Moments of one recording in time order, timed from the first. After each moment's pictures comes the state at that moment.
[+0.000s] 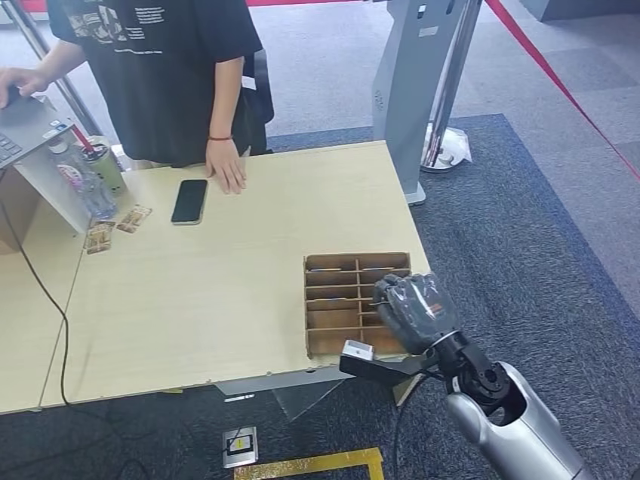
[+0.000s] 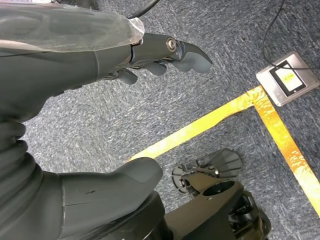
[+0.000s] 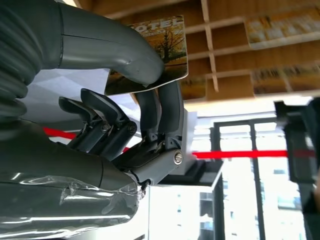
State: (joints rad) left arm -0.10 0.05 -0.85 -0.20 0.31 0.27 -0.08; right arm -0.12 -0.36 0.35 -1.98 1.23 -0.14 -0.02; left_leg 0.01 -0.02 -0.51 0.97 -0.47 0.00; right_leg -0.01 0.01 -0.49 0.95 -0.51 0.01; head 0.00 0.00
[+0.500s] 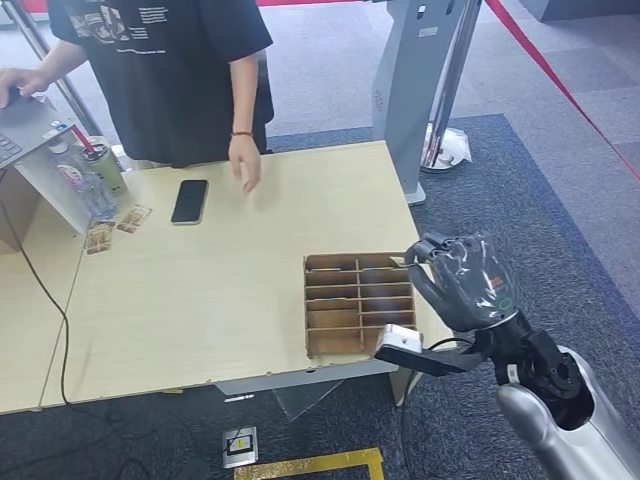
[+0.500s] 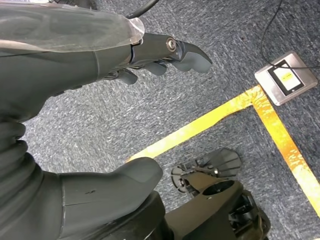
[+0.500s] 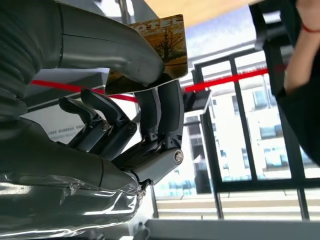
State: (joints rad) left arm -0.10 0.04 -0.86 -0.20 0.31 0.27 -0.09; right arm -0.19 -0.30 0.27 -2.01 1.19 -0.25 -0.01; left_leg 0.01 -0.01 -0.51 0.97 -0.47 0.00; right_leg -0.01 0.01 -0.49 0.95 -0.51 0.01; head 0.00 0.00
